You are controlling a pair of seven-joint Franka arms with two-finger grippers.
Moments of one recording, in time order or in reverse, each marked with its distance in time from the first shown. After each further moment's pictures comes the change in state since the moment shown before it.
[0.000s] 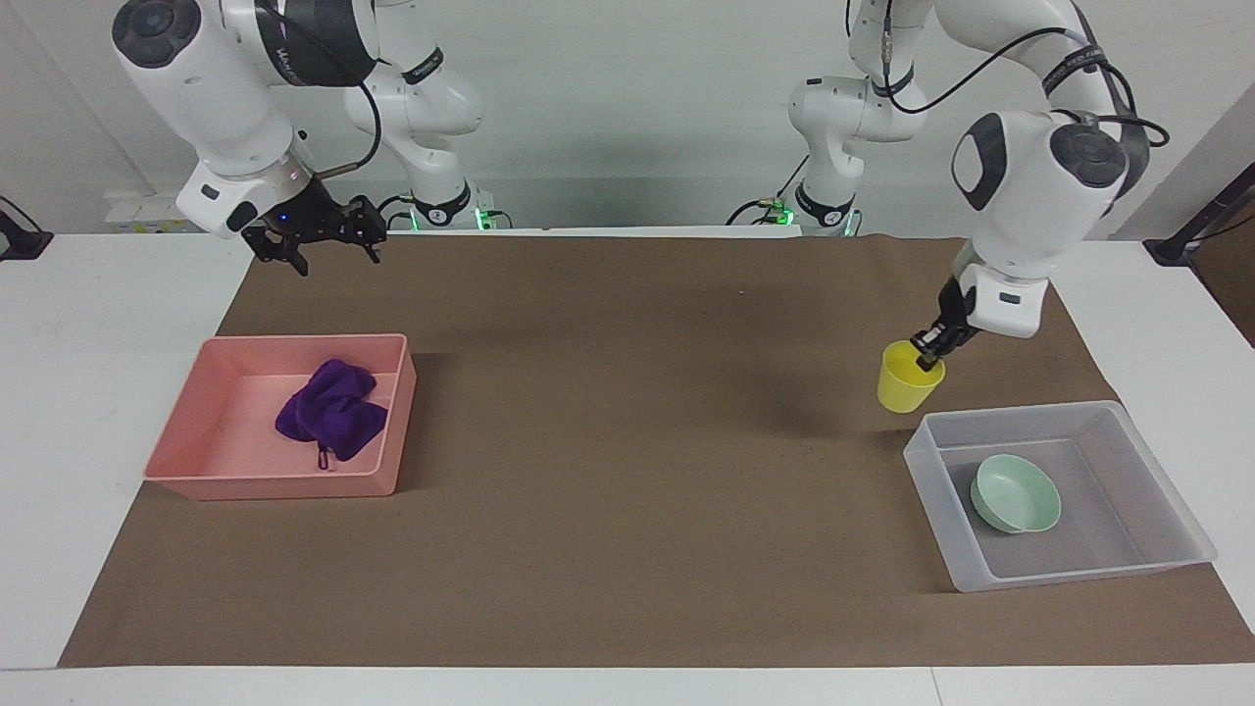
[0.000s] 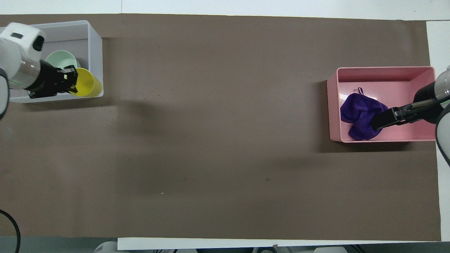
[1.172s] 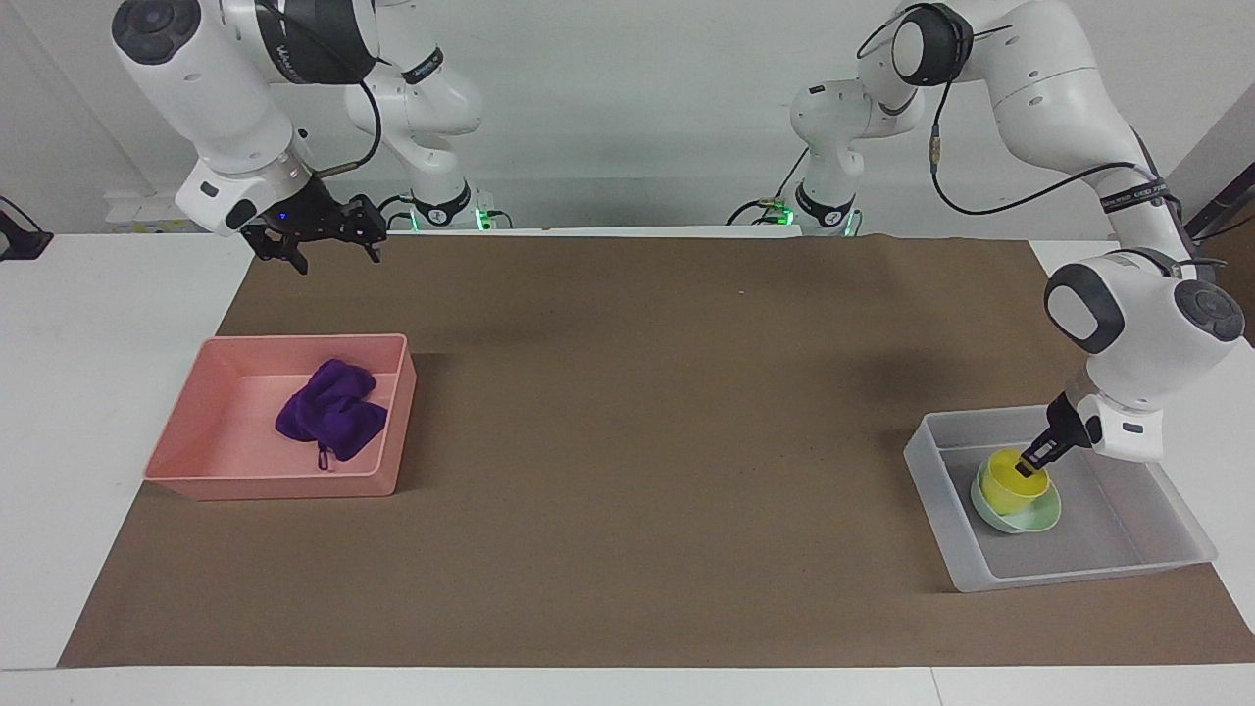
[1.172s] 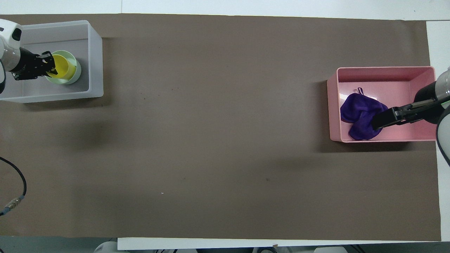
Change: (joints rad) left arm 0.182 0.338 -0.005 0.135 -0.055 0.245 0.221; right arm 0.000 -0.004 0.001 0.000 0.000 0.005 0.007
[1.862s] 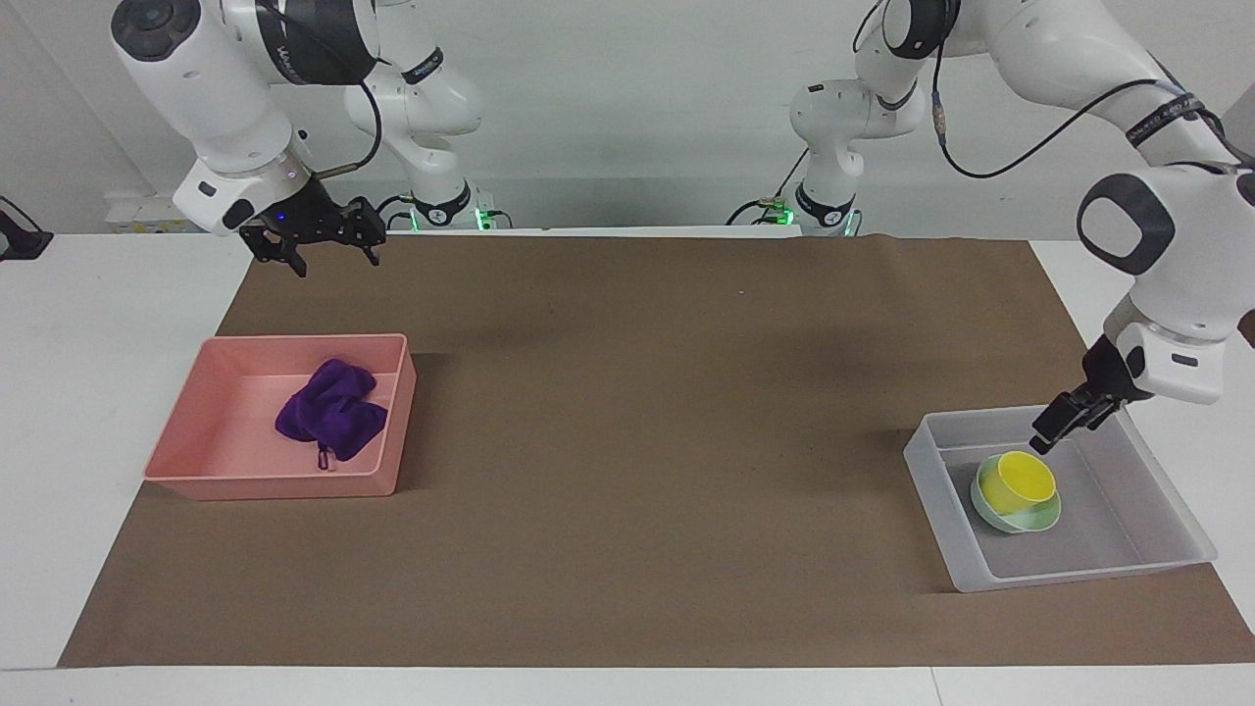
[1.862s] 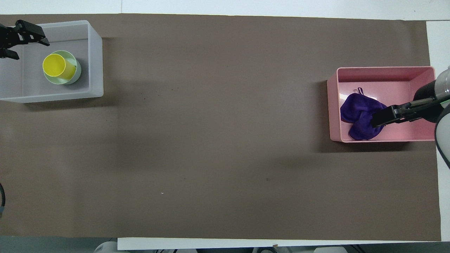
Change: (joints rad) left arm -0.083 -0.195 -0.018 0.138 0.003 -0.268 0.016; right arm 0.000 -0.003 0.000 -0.019 0.000 0.032 0.021
